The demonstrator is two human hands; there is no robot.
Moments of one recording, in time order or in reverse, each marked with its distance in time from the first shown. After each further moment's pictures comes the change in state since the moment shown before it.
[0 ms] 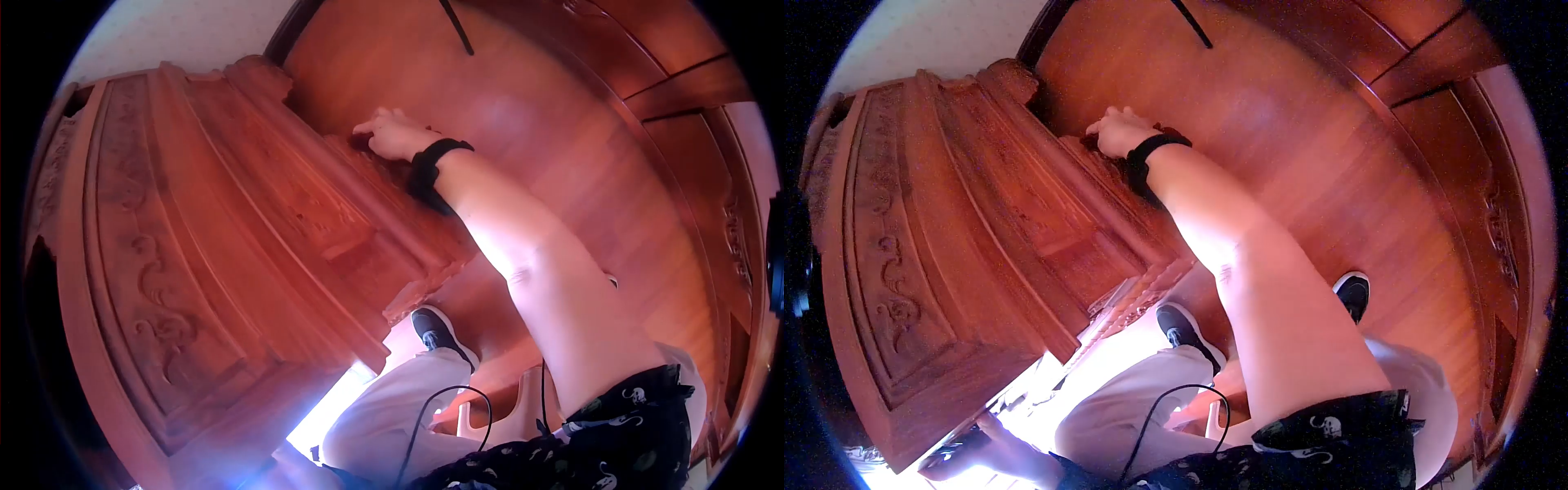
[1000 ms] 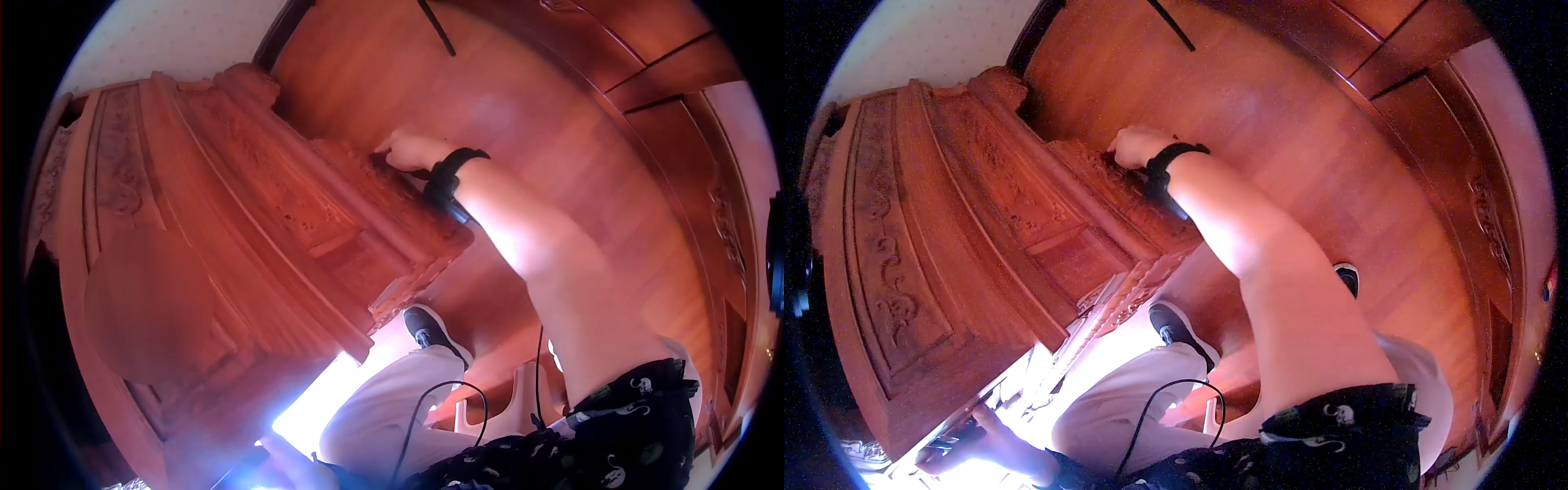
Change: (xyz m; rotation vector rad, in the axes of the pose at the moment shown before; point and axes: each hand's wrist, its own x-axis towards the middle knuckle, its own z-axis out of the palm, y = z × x) left_hand 0.008 0.005 -0.002 -0.064 0.006 -0.002; right_hand -0.019 0.042 0.000 0.000 -0.053 0.025
